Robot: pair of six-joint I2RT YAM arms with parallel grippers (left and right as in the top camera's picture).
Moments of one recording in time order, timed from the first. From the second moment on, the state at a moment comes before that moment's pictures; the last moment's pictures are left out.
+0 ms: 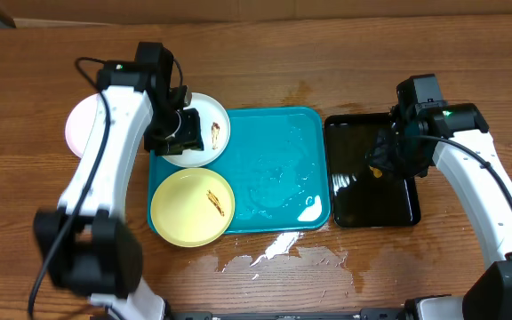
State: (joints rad) left arm -0.11 1.78 1.64 -1.39 0.18 -0.24; right arm 0.12 1.56 1.27 -1.11 -0.12 0.38
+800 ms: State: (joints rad) left arm -0.17 1.17 1.12 -1.36 -0.13 -0.66; right arm 0.12 1.56 1.26 -1.11 -0.12 0.38
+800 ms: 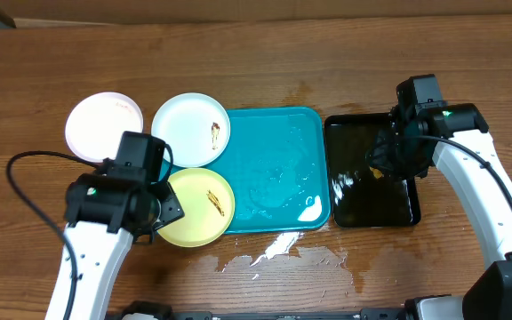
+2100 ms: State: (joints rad) left arm 0.03 1.41 0.83 -0.93 -0.07 -0.57; right arm 0.12 1.56 1.26 -1.12 -0.12 0.38
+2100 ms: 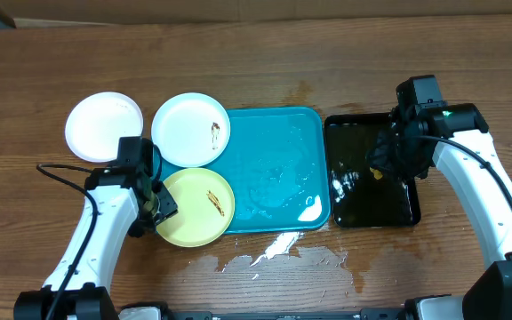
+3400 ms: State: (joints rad) left arm -0.27 1.41 0.75 -0.50 0.24 -0.39; right arm 0.12 1.56 1.26 -1.10 -0.12 0.38
